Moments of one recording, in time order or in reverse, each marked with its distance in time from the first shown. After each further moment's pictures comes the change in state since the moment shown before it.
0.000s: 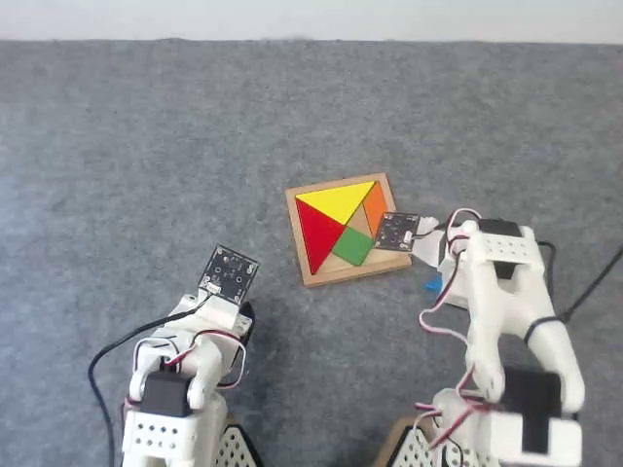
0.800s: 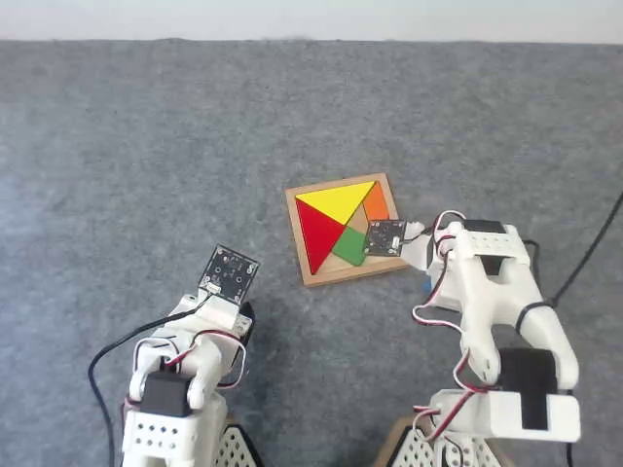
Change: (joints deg) left arm 0.0 0.0 0.0 0.0 0.0; right arm -2.8 5.9 0.0 -2.9 0.1
